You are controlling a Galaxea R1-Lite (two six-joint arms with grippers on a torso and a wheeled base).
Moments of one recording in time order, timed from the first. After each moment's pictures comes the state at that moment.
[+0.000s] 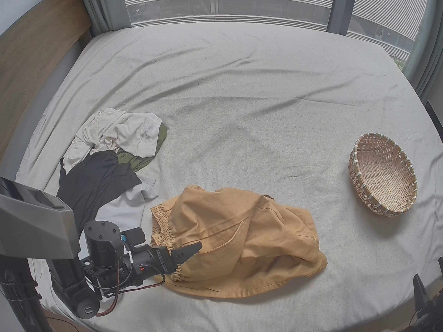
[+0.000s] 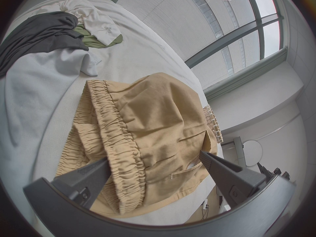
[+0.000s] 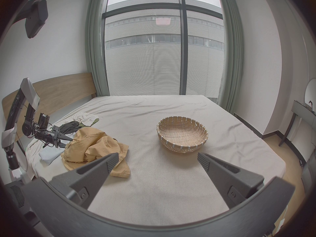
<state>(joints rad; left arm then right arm) -0.49 2.13 -0.22 -1.55 -0.24 -0.62 -0.01 0.02 -0.02 0.00 0.02 0.00</state>
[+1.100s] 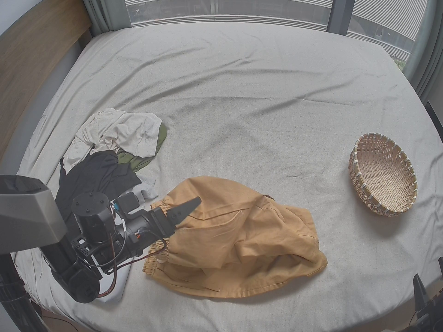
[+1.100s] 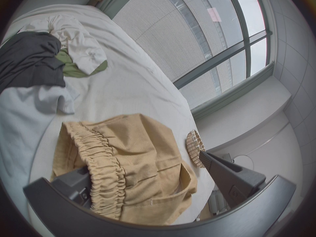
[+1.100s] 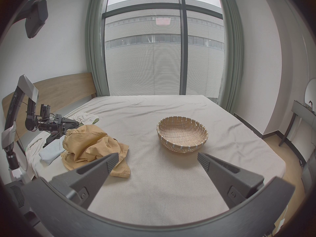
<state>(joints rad) -0.44 2.03 -0.38 -1.54 -0.23 -0.69 -0.01 0.02 -0.02 0.00 0.02 0.00</state>
